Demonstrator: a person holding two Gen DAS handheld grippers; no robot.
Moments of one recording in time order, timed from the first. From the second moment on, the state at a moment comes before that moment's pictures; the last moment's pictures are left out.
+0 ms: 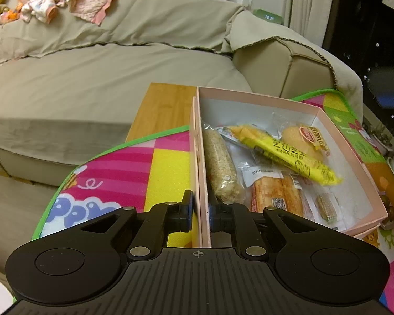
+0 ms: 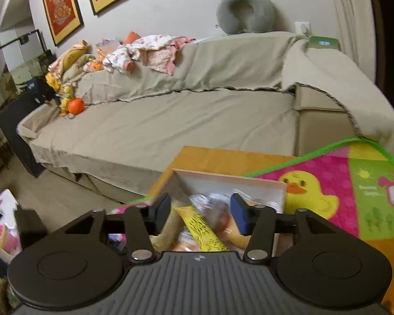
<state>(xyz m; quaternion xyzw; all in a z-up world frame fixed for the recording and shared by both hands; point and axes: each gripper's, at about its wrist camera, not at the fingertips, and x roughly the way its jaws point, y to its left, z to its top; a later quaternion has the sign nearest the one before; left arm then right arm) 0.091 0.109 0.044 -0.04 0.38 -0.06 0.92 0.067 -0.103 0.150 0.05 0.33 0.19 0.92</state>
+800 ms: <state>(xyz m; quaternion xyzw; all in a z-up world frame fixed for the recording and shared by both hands) 0.089 0.109 0.043 -0.04 0.38 -0.05 0.92 -0.003 -0.216 0.035 -0.01 0.43 0.01 0.90</state>
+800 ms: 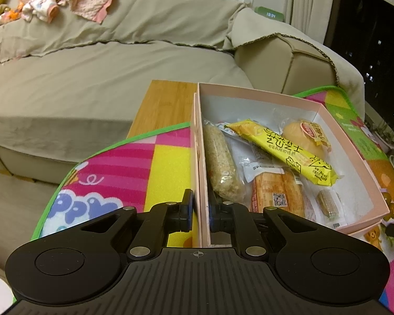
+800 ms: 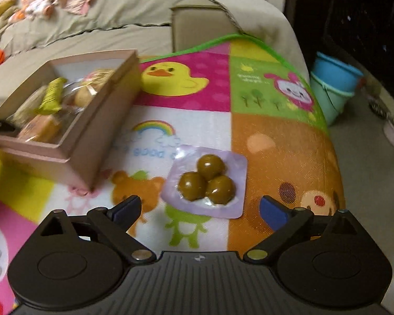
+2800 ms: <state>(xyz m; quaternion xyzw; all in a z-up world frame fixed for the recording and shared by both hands) 0.091 0.107 0.043 -0.04 0.38 -0.05 0.92 0.041 -0.108 0.133 -0.03 0.31 0.18 0.93</state>
